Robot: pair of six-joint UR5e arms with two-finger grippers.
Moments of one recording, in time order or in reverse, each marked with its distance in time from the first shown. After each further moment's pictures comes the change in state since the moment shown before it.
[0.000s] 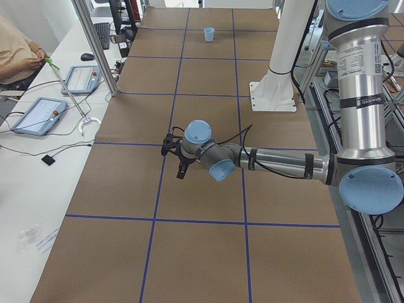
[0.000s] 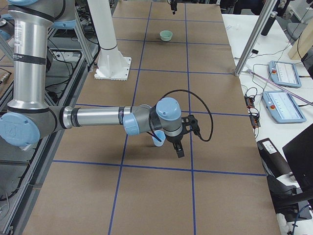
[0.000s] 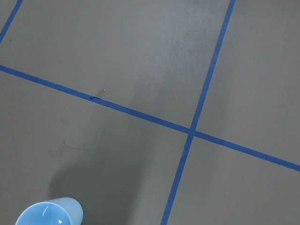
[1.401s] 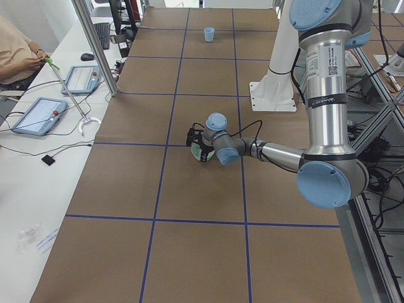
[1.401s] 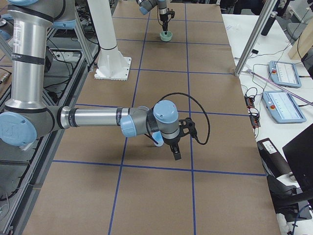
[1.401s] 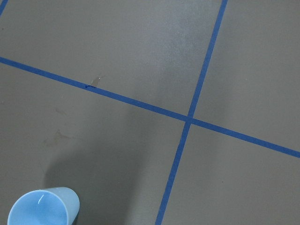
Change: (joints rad) left arm 0.420 -0.029 -0.021 -0.030 0.299 -0.317; right arm 0.000 -0.021 0.001 0.002 -0.002 -0.002
